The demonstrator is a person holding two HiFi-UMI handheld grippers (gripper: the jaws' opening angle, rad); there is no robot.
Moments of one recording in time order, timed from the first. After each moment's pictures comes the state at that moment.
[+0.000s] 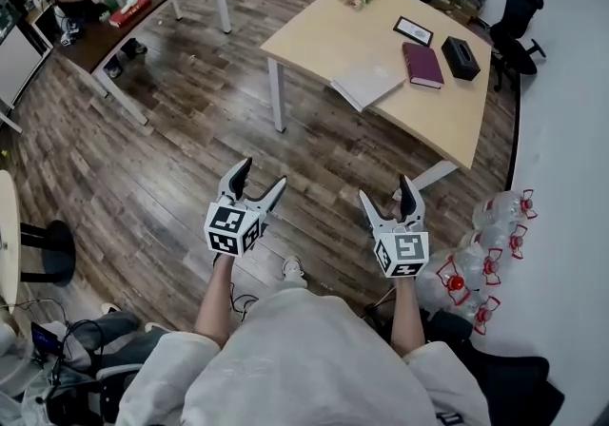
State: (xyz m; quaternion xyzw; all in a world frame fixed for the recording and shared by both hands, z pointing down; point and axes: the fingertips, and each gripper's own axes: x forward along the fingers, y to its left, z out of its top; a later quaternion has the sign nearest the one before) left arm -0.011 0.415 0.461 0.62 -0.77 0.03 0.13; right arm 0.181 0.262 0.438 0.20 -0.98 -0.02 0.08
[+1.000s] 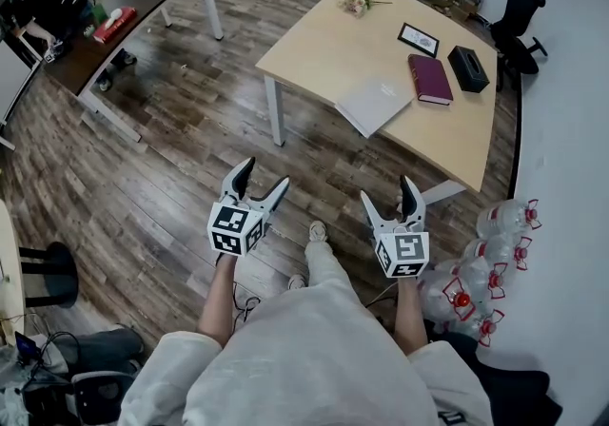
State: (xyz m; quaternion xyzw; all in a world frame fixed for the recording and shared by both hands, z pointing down) left arm -0.108 0.333 0.475 0.64 -0.76 0.03 0.13; right arm 0.086 0.191 0.455 0.22 -0.97 -0.02 0.10
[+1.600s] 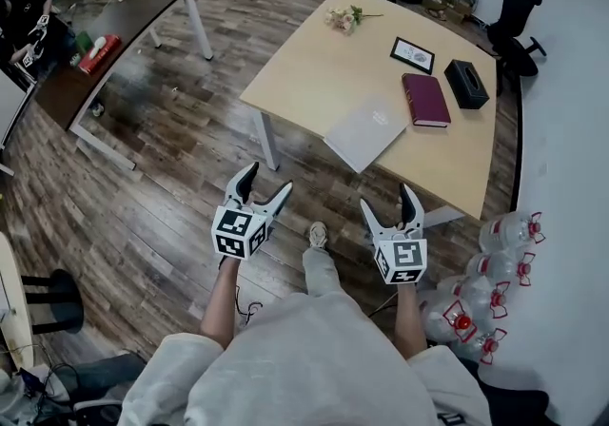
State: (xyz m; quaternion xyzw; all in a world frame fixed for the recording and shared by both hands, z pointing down) left arm -0.157 0.216 0.480 0.66 -0.74 0.04 0.13; right arm 0.045 0.090 0.470 0.24 -0.97 -0.01 0.10
